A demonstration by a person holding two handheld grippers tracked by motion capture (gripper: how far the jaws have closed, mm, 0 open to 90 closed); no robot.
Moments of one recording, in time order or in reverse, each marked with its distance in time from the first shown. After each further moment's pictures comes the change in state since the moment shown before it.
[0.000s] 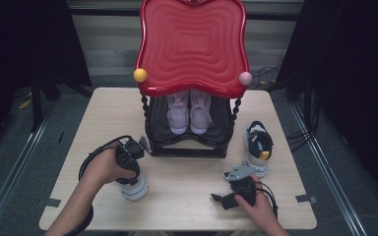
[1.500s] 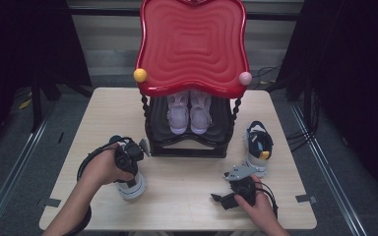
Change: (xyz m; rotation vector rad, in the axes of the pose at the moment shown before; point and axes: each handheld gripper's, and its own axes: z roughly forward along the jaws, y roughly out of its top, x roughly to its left) left arm -0.003 -0.004 -0.004 0.030 0.001 0.036; right arm 0.000 0.000 0.000 0.001 -0.002 -0.002
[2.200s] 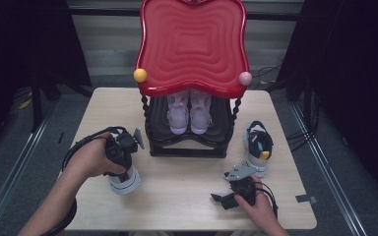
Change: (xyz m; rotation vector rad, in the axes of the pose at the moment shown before) left arm -0.010 -0.009 -0.053 0.021 0.013 0.040; right arm 0.000 0.000 0.000 0.000 0.001 0.001
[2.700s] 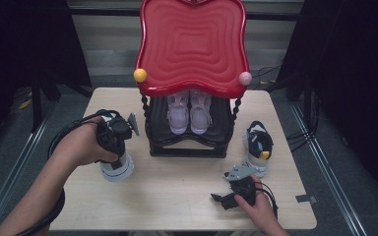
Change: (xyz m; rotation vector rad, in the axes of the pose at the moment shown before) left arm -0.009 -0.004 -0.054 -0.016 0.089 -0.011; right arm 0.000 0.000 0.000 0.003 0.000 0.001
